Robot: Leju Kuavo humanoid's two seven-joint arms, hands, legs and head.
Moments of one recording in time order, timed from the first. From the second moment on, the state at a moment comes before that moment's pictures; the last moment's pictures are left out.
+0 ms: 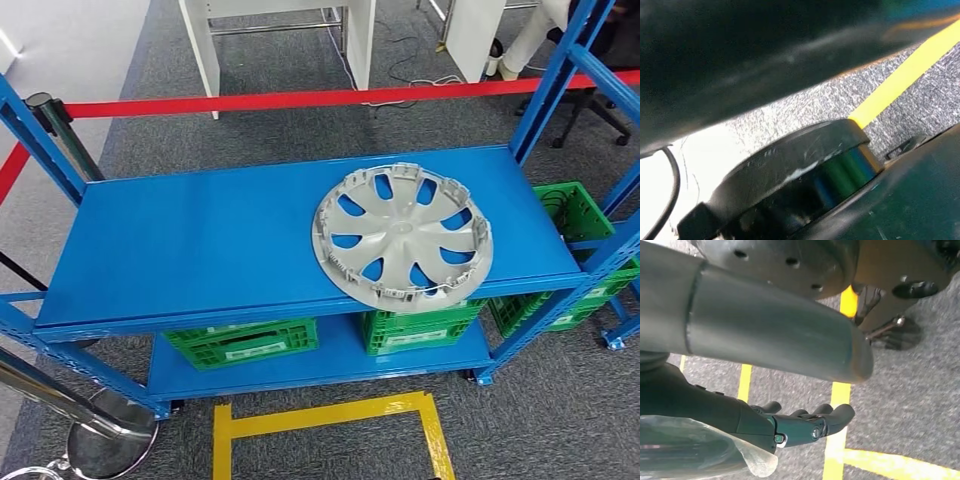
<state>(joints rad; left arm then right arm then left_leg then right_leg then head) -0.01 -0.16 -0.02 -0.19 -0.56 0.35 -0.11 -0.03 0.05 0.70 -0.15 -0.61 -0.26 -0.09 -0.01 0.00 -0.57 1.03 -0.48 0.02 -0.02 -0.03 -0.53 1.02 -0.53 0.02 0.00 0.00</state>
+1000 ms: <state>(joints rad) 0.11 -0.04 -0.02 -0.32 -0.11 0.07 -0.02 0.11 0.02 0.17 -0.32 -0.13 -0.06 -0.01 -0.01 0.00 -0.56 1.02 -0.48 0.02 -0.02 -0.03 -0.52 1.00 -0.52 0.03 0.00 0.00</state>
